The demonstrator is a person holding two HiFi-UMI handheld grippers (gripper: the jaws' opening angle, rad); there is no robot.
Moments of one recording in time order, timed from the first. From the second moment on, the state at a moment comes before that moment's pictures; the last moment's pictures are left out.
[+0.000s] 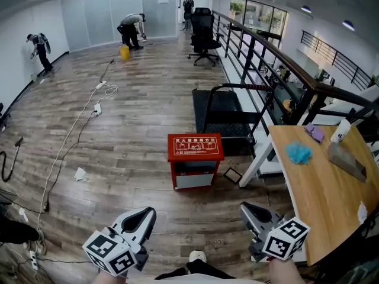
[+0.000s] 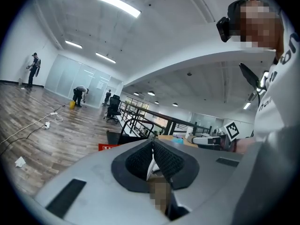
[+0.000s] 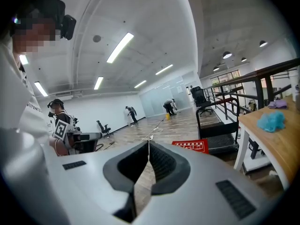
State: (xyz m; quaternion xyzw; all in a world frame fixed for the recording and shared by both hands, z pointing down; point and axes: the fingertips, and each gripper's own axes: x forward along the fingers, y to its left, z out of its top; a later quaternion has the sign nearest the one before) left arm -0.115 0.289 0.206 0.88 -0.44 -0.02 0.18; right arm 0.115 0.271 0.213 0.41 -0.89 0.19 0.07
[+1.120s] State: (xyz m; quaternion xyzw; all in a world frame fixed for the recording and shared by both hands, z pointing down) left arm -0.062 0.157 0.223 0.87 -0.45 0.03 0.17; right arm 0.146 0.122 0.237 0.37 -0.90 0.21 0.07
